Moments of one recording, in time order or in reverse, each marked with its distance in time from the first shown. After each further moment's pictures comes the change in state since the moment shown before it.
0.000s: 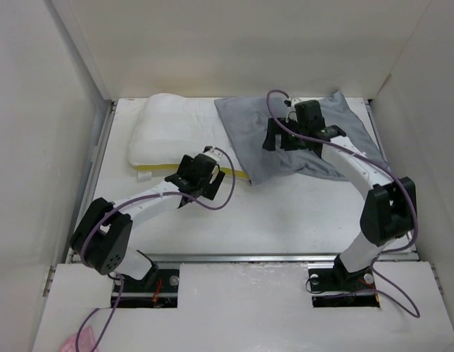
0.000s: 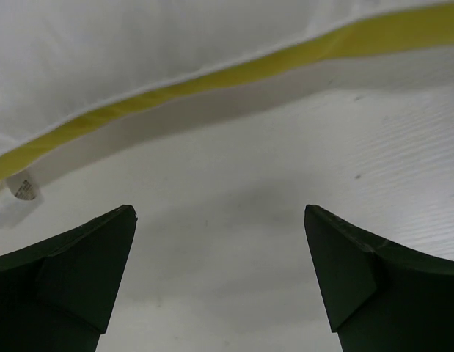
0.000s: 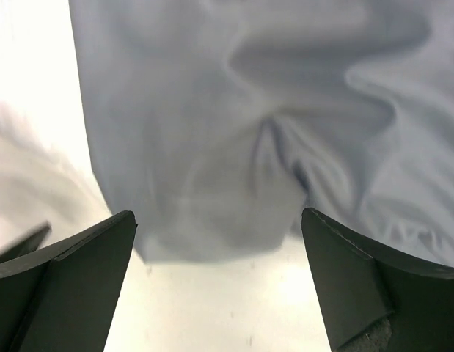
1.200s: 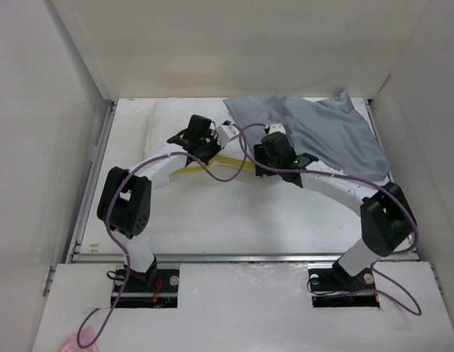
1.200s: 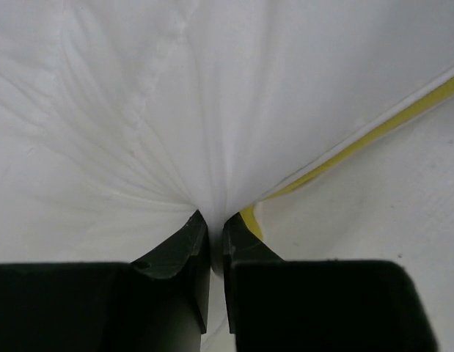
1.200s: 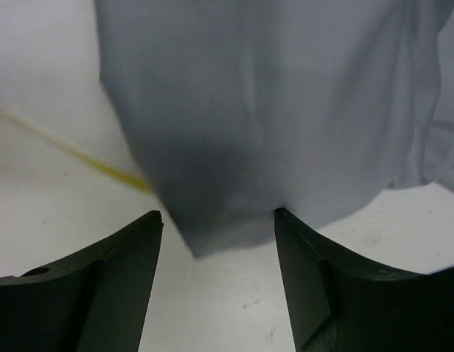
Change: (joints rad) left arm 0.234 0.360 0.459 -0.085 0.561 0.616; right arm 0.294 -0.121 -0.302 0.143 0.425 0.089
